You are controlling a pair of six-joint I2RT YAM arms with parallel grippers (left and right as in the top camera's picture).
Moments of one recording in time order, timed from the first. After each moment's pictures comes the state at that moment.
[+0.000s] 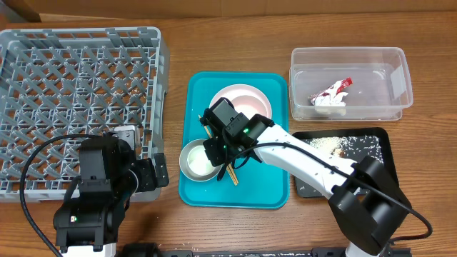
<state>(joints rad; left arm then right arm) 0.02 0.81 0.92 -1.05 0.07 -0.13 0.82 1.88 1.35 -0.63 -0.26 0.41</state>
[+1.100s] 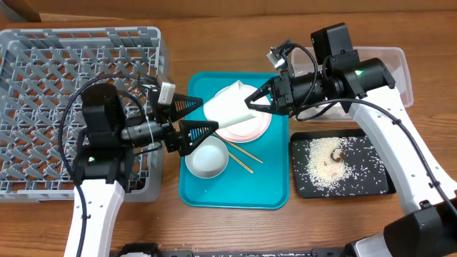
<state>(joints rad) 0.00 1.14 0.92 -0.22 1.23 -0.13 0.30 1.66 1.57 -0.96 -1.22 0.36</state>
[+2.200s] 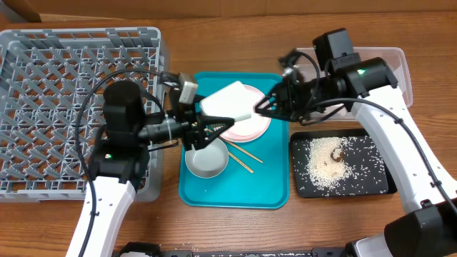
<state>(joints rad) -0.12 1.16 0.92 -0.14 1.11 -0.20 0.28 1.66 1.57 -1.12 -0.90 0.36</state>
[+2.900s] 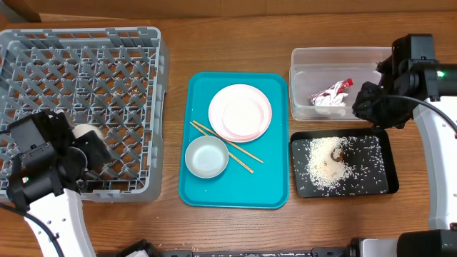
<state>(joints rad) 0.48 1.12 1.11 -1.04 0.01 -0.11 -0.05 1.55 1.58 -1.38 -0.13 0.30</state>
